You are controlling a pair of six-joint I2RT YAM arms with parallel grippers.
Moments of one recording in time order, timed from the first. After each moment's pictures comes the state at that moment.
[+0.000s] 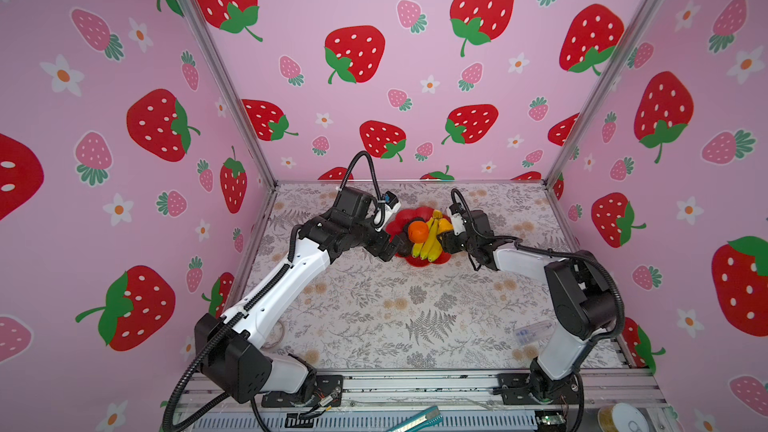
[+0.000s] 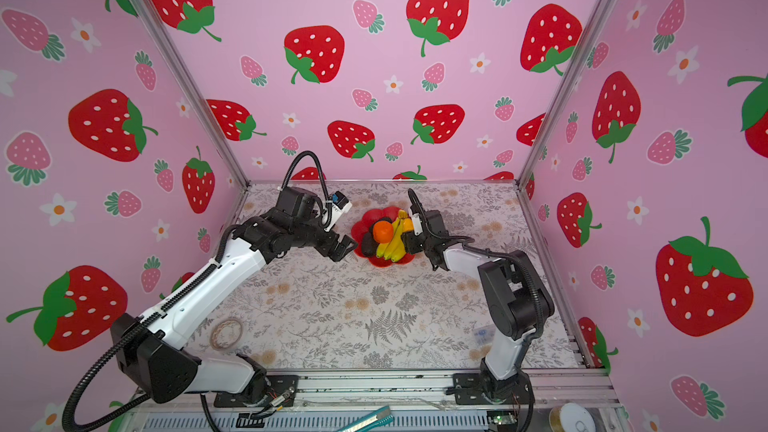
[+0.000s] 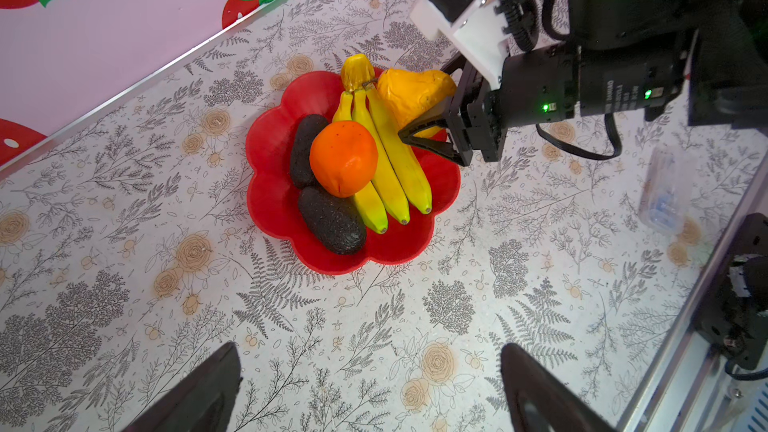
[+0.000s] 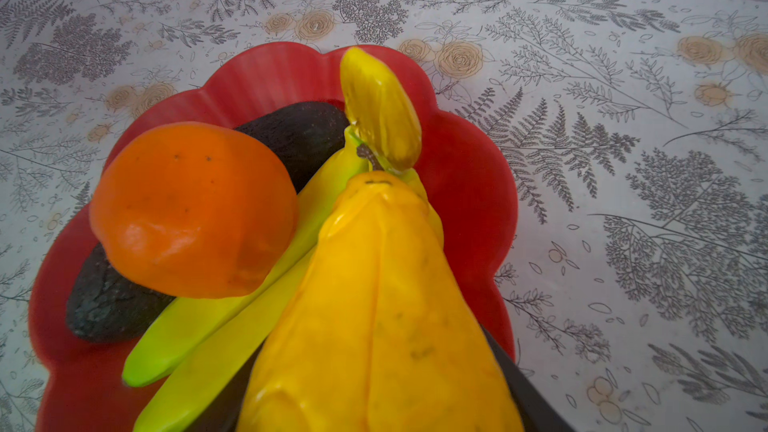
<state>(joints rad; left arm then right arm) -0.49 1.40 1.36 -0.75 0.23 0.18 0.52 1.76 0.98 0.13 -0.08 0.09</state>
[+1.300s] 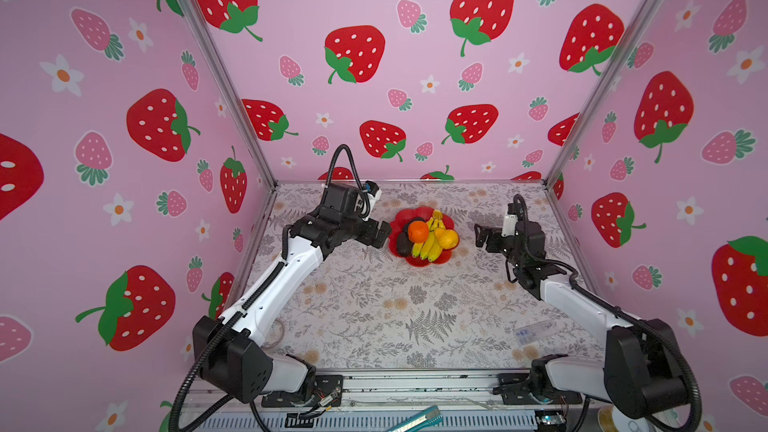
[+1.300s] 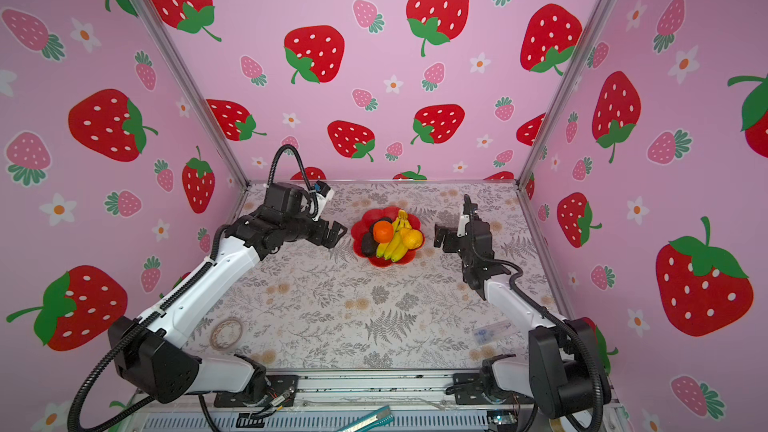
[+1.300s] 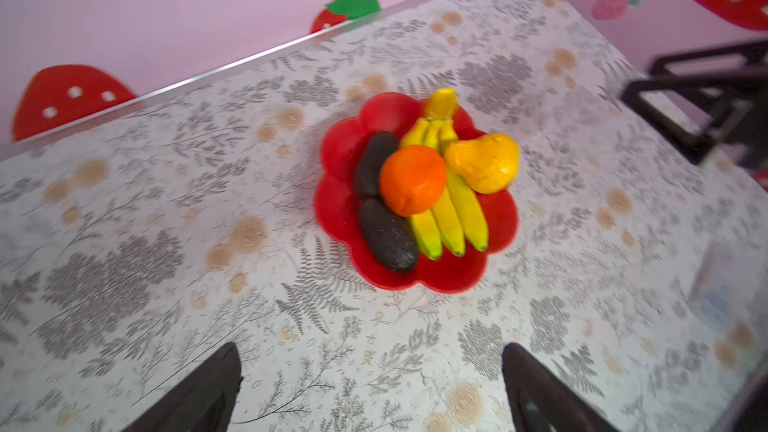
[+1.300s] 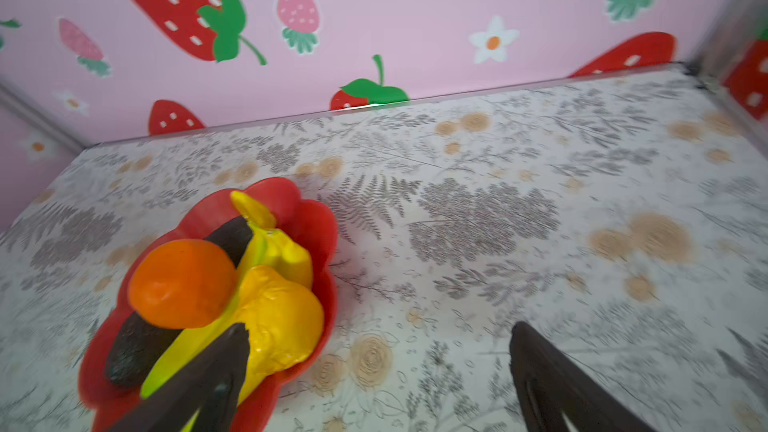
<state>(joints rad) -0.35 1.40 1.33 -0.65 0.12 0.01 0.28 1.23 0.60 0.25 0.03 0.29</state>
